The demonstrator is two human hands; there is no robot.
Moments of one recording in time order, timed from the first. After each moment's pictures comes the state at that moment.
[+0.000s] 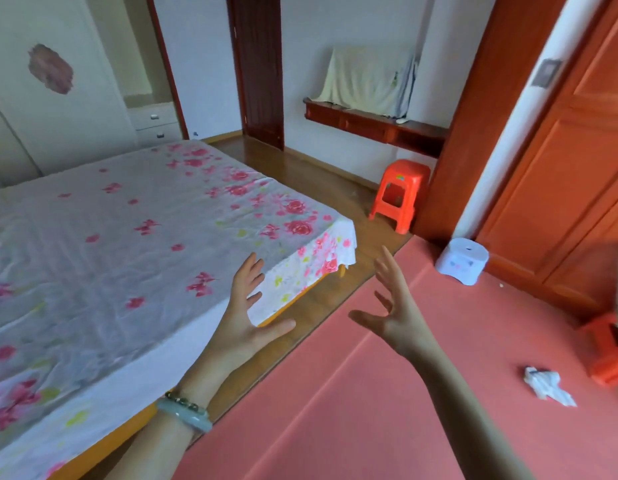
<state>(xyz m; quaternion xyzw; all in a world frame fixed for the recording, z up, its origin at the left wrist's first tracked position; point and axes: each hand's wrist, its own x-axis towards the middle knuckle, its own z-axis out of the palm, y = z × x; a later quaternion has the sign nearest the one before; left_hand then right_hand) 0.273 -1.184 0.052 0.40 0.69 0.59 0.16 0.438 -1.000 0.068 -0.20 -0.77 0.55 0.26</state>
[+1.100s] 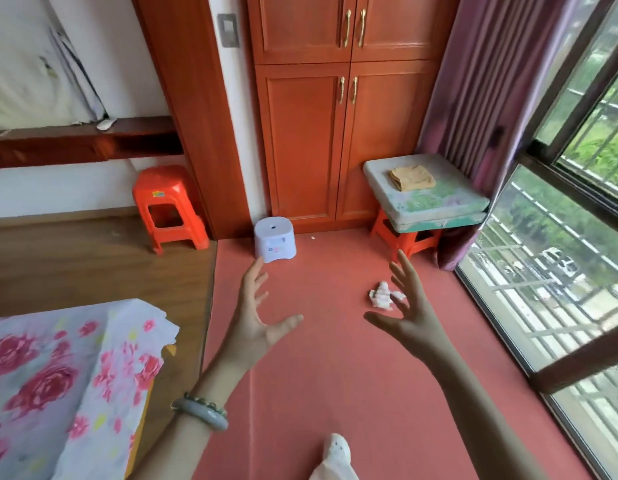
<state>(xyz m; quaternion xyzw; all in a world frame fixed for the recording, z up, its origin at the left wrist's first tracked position) 0.262 -0.648 0.013 0.63 0.46 0.48 0.40 0.512 -0.671 0.028 -0.56 -0.56 0.40 0.46</state>
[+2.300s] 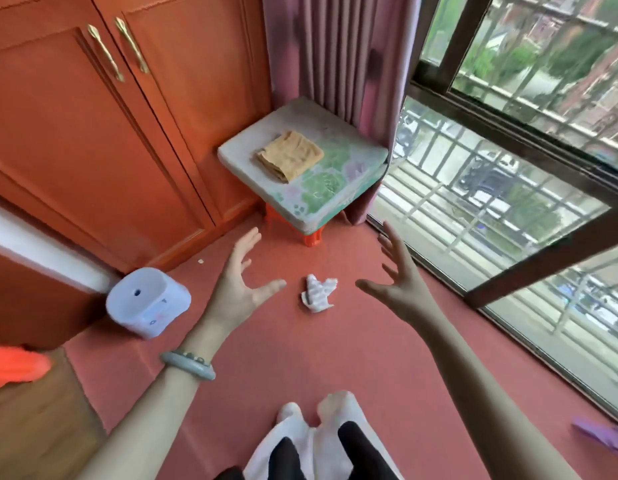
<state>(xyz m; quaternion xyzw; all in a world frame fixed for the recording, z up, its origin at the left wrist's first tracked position) 0.524 -0.095 -0.042 0.75 0.33 0.23 0.52 0.725 -0.262 -0.027 -0.74 -0.34 0.30 0.49</state>
